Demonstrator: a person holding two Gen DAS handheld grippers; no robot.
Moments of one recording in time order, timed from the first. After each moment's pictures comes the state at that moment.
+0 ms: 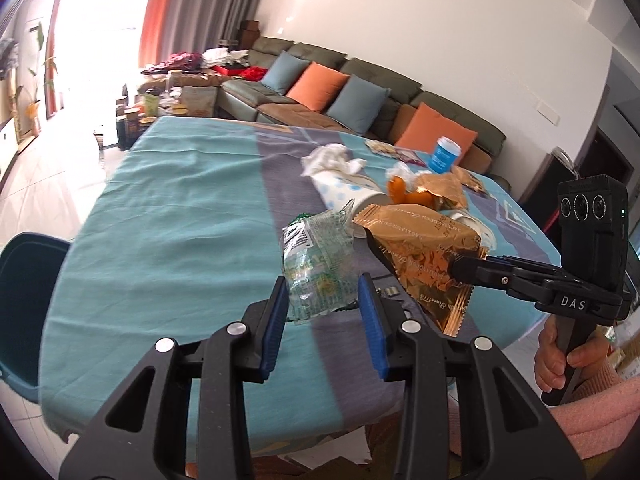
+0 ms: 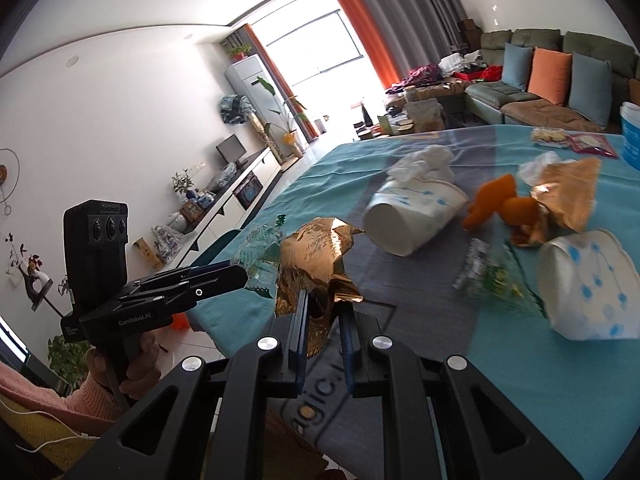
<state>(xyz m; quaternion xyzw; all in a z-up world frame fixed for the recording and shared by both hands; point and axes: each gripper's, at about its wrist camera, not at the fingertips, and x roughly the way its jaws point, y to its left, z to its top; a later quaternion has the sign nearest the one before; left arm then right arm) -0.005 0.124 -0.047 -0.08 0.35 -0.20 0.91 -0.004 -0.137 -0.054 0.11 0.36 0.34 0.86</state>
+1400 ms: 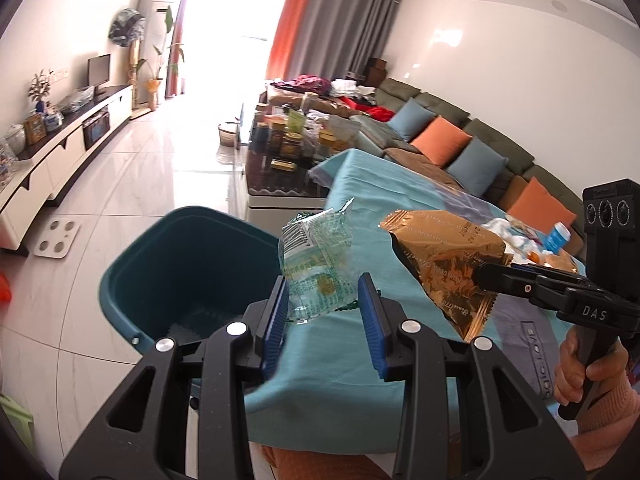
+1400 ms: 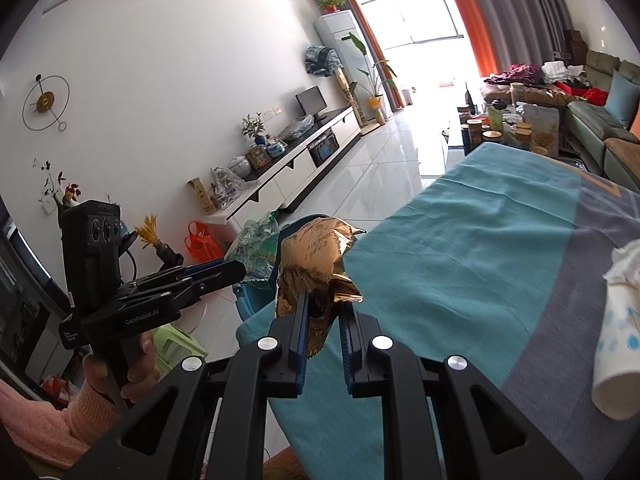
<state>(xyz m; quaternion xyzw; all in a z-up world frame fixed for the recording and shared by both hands) -0.058 0.313 -0.040 -0.15 0.31 0.02 0.94 0.049 0.048 -0.039 0.02 0.37 0.47 0.80</state>
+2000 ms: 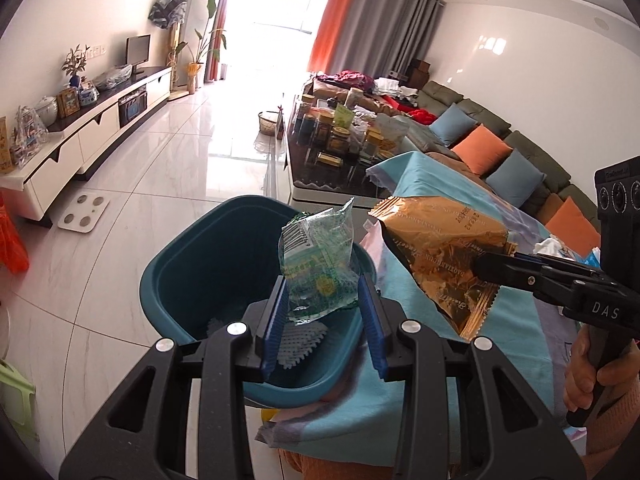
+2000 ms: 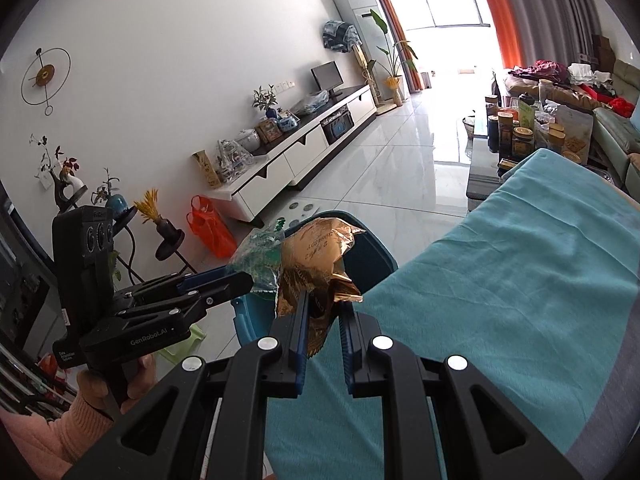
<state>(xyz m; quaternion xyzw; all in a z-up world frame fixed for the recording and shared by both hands) -0.057 0.362 -0.061 -0.18 0.33 0.09 0.92 0.077 0.131 -0.047 -0.03 0.40 0.49 0.78</state>
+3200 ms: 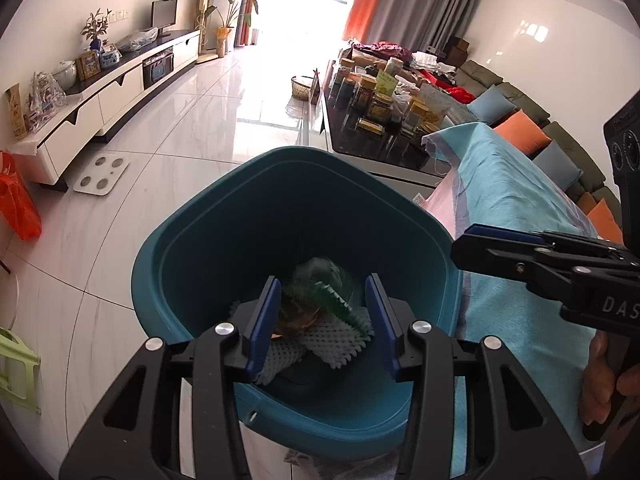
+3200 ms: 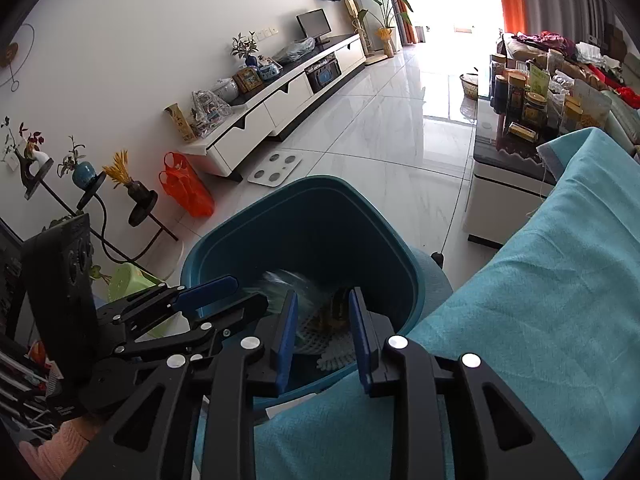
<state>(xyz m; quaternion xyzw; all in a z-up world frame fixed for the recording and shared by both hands) 0.011 0.394 -0.130 -0.20 0.39 0.13 0.89 0.104 0.222 -0.088 -0.09 0.47 0.46 0.75</state>
